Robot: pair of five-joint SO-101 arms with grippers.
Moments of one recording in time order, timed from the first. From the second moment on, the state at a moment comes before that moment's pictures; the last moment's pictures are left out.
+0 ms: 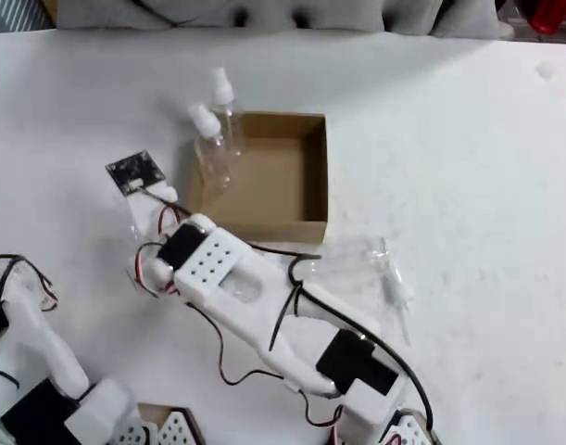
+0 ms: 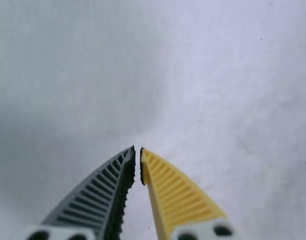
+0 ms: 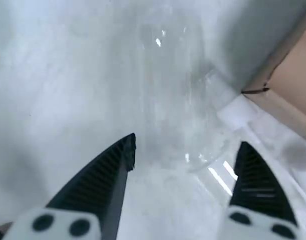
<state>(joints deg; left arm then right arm) -50.4 -17.4 55.3 41.7 7.1 -57.8 11.6 2.5 58.0 -19.9</state>
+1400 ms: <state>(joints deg) -31.4 -16.8 31.6 75.6 7.1 -15.2 -17.1 22.5 86.2 19.0</state>
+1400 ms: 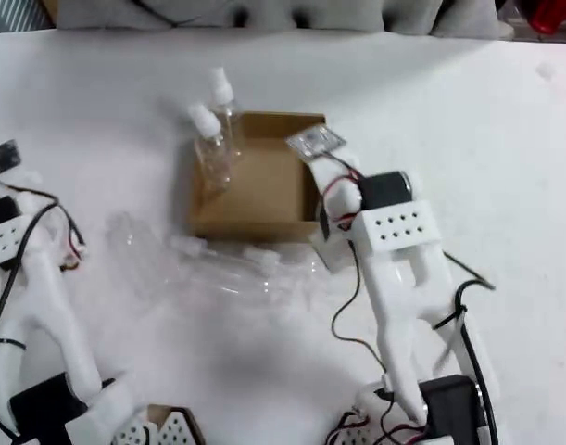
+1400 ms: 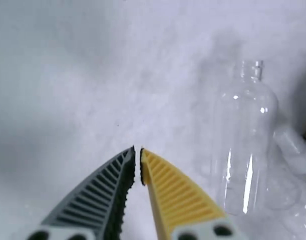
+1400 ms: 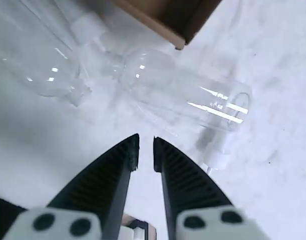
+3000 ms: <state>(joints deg) -15.6 -16.3 40.8 62.4 24.6 6.5 -17.5 49.7 54.7 24.8</state>
